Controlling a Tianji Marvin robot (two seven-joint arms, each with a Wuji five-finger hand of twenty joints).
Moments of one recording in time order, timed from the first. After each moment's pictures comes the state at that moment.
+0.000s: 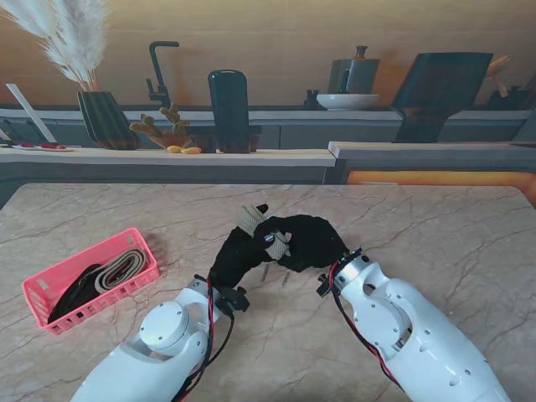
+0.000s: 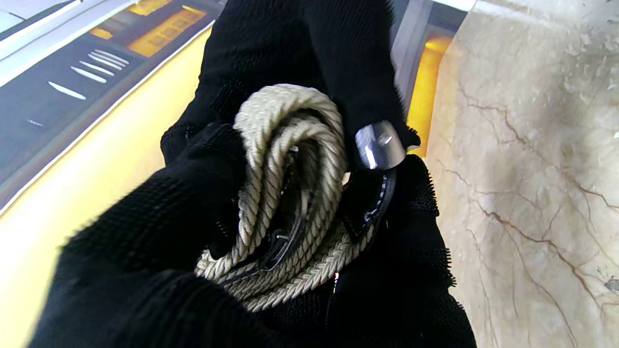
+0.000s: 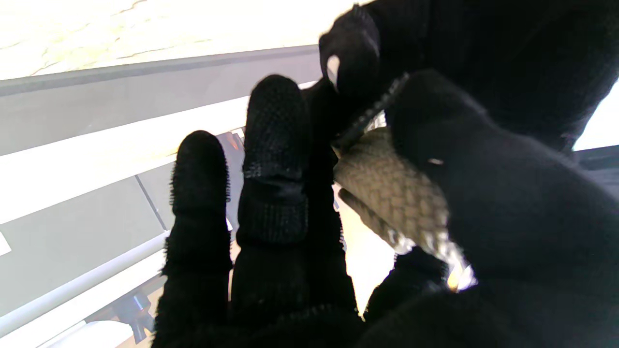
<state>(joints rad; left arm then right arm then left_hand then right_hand) 1.46 -1.26 -0.98 -1.49 -0.66 -0.21 -0.03 -1.44 -1.11 1.07 -1.58 -0.77 -0.31 -0.21 0.87 -0.56 0.61 -0.12 0.10 0.14 0.22 0.38 0.54 0.14 0.37 0.38 0.76 0.17 0.31 0.56 0.60 0.10 0.81 0.39 0.62 -0.89 1.04 -0.16 0.46 -0.56 0.70 0.43 0.94 0.04 0.63 0.37 1.19 -0.03 0.66 0.62 0.68 0.16 1.01 0.53</state>
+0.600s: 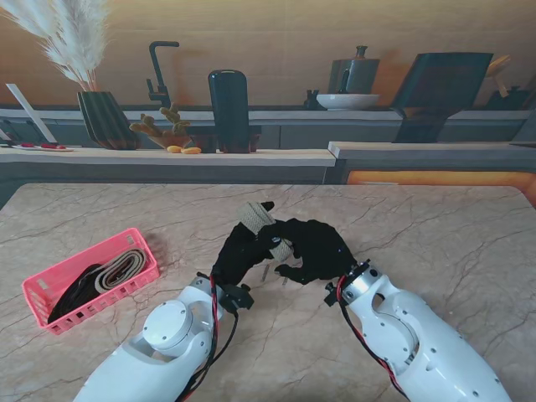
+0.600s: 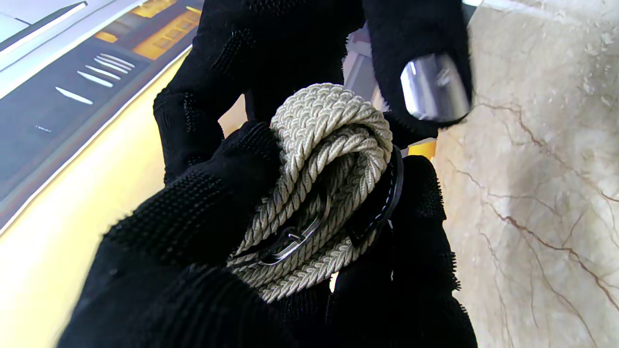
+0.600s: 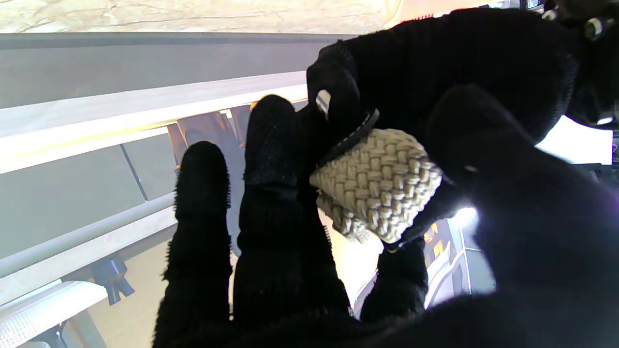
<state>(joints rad) 1.47 -1.27 -0.98 -1.53 -0.63 -0.20 0.01 -1.53 -1.10 1.13 -1.62 -0.91 -0.39 -0.30 1.00 -0.57 0.59 -0.13 0.14 0.07 0.48 0.38 0.61 0.09 0.38 0.62 0.82 0.18 0.30 0.81 0.57 0.14 0.91 0.51 0.51 -0.79 0.97 -0.15 0.31 -0.35 0.70 0.48 0.71 0.15 0.67 0.40 1.04 -0.02 0.74 0.62 0.59 0.15 0.97 0.59</state>
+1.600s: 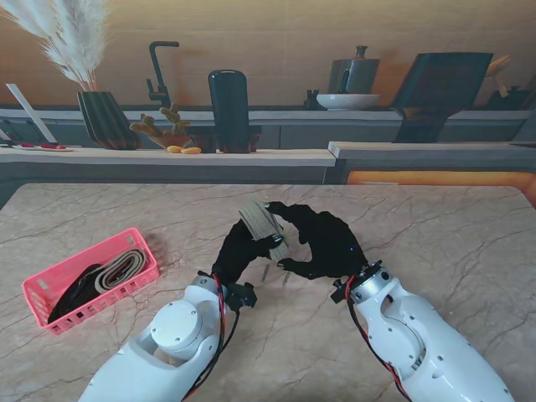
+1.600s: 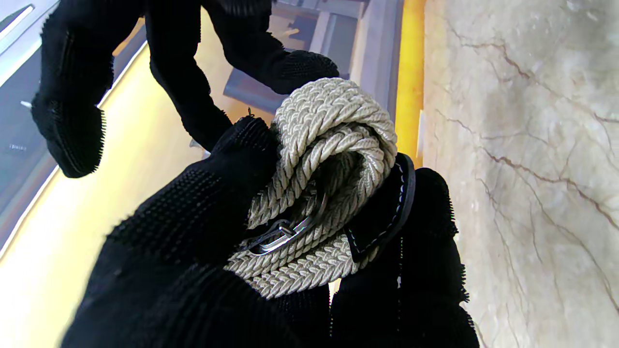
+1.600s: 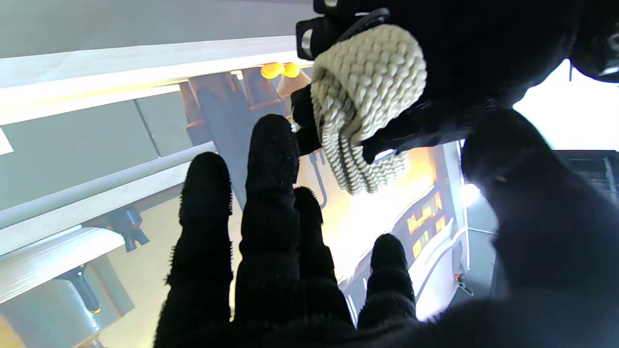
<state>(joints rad) 1.46 -1.29 -0.97 -1.53 -0.45 -0.18 0.15 -1.58 -1.11 1.18 -1.66 -0.96 -0.37 -0.38 1.01 -0.57 0.55 -0.13 0.29 0.02 0.59 0.46 0.73 0.04 0.41 0.91 0.80 0.25 0.54 0.91 0.46 0.22 1.07 0.70 0.44 -0.64 0.78 -0.11 0.11 -0.20 0.20 0.62 0.43 0.11 0.60 0.33 0.88 -0.01 0.73 0.62 0.51 0.12 0.92 0.63</state>
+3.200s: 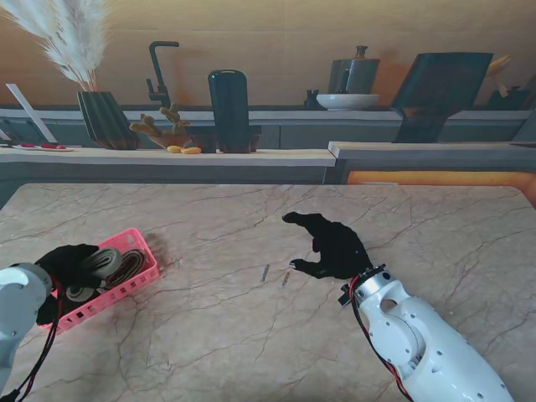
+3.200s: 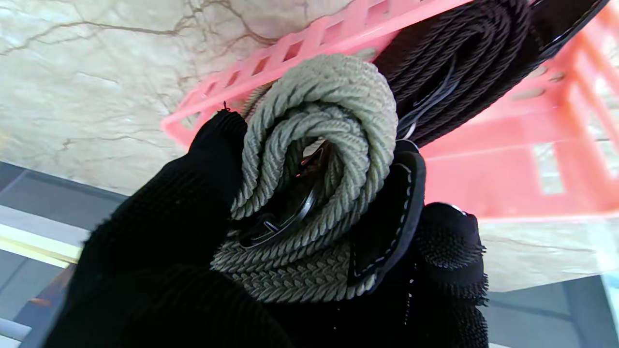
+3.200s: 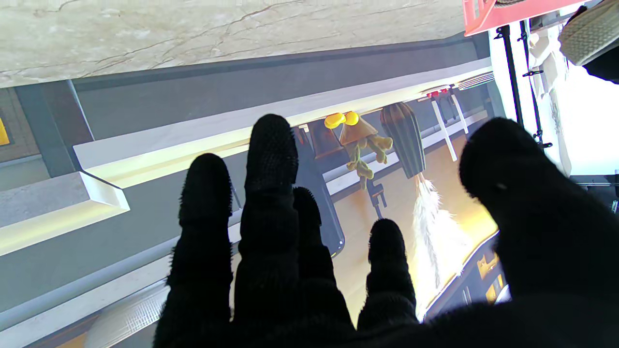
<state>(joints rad) 1.73 -1.00 -1.71 -1.80 0.81 0.17 -0.56 -1.55 -1.11 1.17 -1.56 -0.89 -0.26 -0.31 0.95 -0.56 0.51 -0.15 0.52 0.13 0.65 0.75 0.95 0.20 0.37 1.04 0.90 0.39 0.90 0.92 0.56 0.38 1.47 0.96 0.41 -0.60 0.80 -0.11 0.11 -0.20 0.54 0.46 0.43 0.12 0.60 0.33 0.88 -0.01 0.73 0.62 0.50 0.12 0.92 0.63</state>
